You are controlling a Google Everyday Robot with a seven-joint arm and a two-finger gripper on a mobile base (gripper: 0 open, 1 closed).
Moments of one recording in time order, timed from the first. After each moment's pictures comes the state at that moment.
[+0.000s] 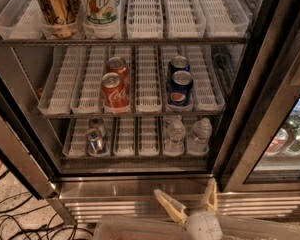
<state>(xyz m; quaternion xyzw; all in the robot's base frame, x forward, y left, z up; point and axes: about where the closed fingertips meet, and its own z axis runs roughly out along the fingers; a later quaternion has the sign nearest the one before) 0.433 -0.126 0.657 -0.01 0.64 0.14 0.76</state>
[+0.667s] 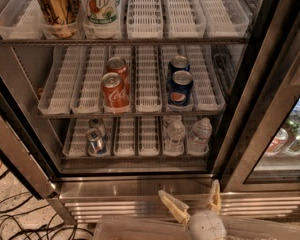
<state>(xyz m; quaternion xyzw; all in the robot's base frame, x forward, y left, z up) 0.435 -0.140 0.640 -0.02 0.68 0.11 0.73</state>
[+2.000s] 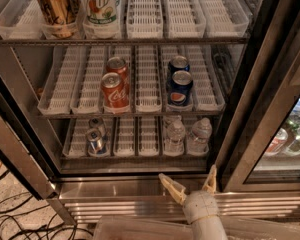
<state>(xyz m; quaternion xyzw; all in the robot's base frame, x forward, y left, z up) 0.491 -0.147 0.627 -0.04 0.68 0.07 0.73</state>
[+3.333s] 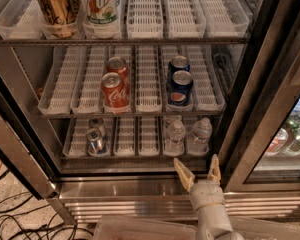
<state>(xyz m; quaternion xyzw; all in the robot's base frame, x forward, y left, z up) 0.522 -0.178 0.632 -0.02 0.68 0.03 0.73</state>
